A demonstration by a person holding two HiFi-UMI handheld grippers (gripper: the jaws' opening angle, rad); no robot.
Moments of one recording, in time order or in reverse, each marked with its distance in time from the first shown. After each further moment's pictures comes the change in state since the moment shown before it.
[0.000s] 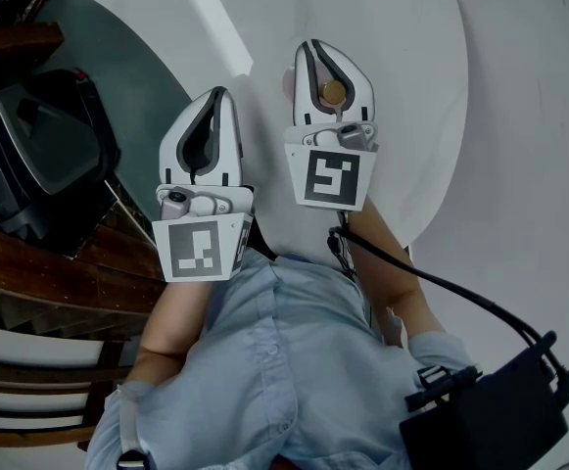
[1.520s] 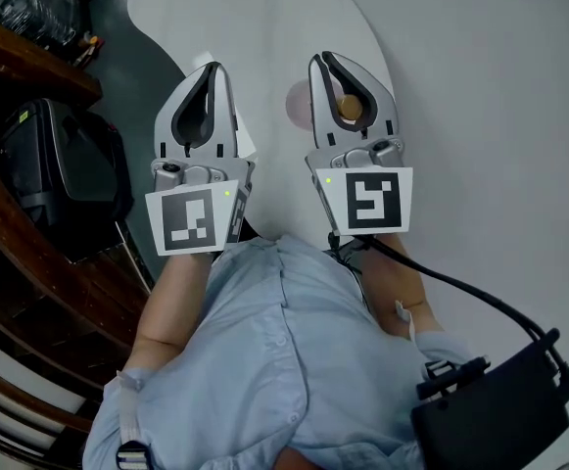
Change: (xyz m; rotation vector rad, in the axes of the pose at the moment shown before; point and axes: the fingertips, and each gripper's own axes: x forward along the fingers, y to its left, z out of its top) left arm -0.131 -0.098 0.163 0.170 -0.423 0.055; right arm -0.219 -0.048 0.184 0.087 -0.436 0.028
